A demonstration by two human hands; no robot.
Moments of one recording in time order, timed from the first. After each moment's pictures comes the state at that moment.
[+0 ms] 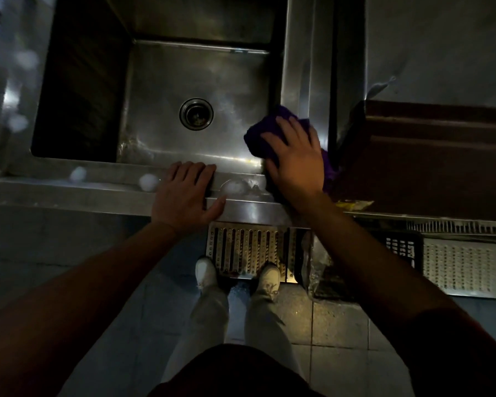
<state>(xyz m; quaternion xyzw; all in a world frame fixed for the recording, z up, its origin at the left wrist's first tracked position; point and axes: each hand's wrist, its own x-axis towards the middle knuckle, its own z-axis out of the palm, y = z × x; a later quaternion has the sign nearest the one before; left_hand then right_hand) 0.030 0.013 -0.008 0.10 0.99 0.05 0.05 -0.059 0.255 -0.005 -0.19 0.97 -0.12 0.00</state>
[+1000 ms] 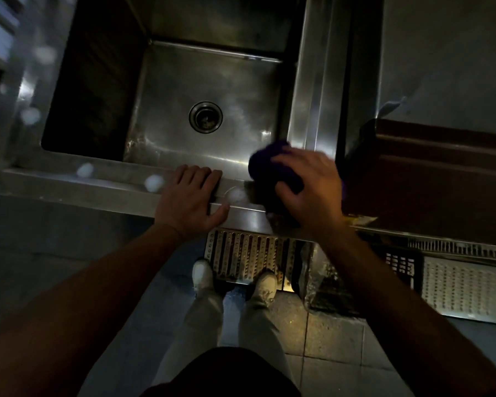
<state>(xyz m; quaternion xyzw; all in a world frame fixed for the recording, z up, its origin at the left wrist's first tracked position) 0.027 0.013 -0.011 0.10 0.99 0.04 0.07 -0.031 0.270 0.034 -0.19 0.94 -0.29 0.00</state>
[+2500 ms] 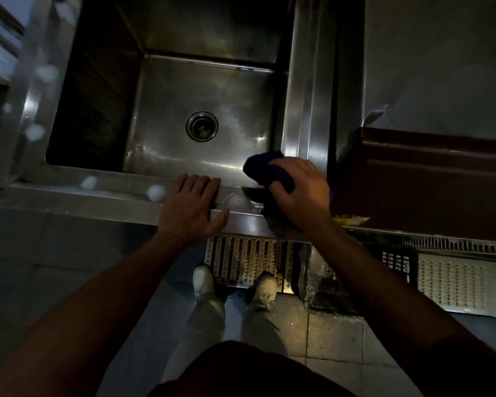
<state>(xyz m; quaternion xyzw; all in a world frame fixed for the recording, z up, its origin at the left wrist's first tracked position) 0.030 0.012 -0.010 0.10 0.99 0.06 0.06 -0.033 0.259 0.029 -0.13 0.94 -0.31 0.05</state>
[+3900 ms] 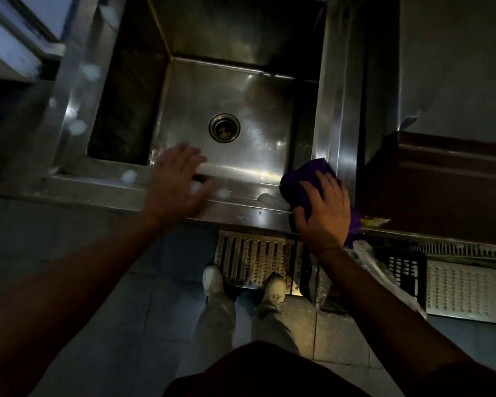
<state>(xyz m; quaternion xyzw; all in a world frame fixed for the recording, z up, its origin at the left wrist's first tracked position) 0.025 -0.088 0.018 0.08 0.98 0.17 -0.03 0.018 0.241 -0.005 -0.09 0.99 -0.14 -0.01</state>
